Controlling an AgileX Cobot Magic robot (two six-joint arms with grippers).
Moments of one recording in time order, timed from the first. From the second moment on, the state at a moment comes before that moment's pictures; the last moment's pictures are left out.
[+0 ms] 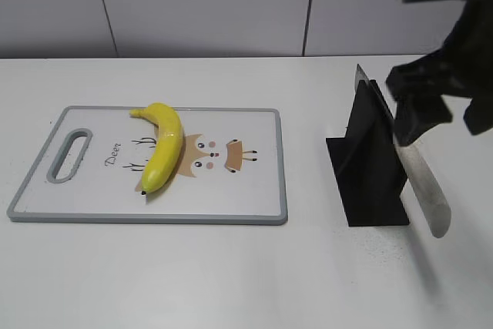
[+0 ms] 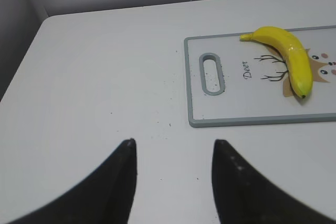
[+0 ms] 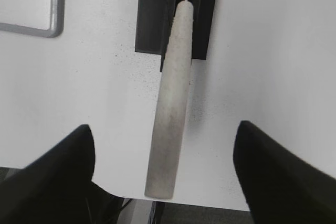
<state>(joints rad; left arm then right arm) -0.04 0.02 -0.50 0.02 1.04 0.10 0.49 1.46 -1.16 -0.08 1.13 0.36</state>
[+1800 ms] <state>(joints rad) -0.03 0.02 -0.50 0.02 1.04 0.10 0.49 -0.01 -0.42 0.00 0.94 -0.08</state>
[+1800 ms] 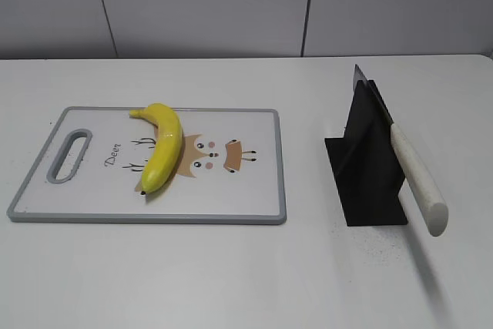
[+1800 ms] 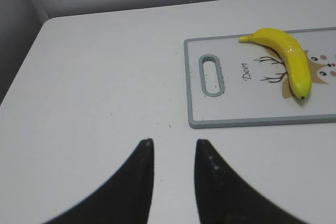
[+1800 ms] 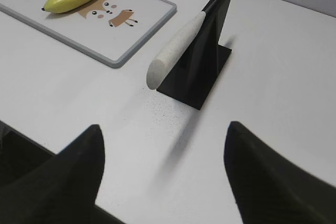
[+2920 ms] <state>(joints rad) -0.03 0.02 -0.50 0.02 1.04 0.10 0.05 -0.01 -0.42 0.01 0.94 -0.08</state>
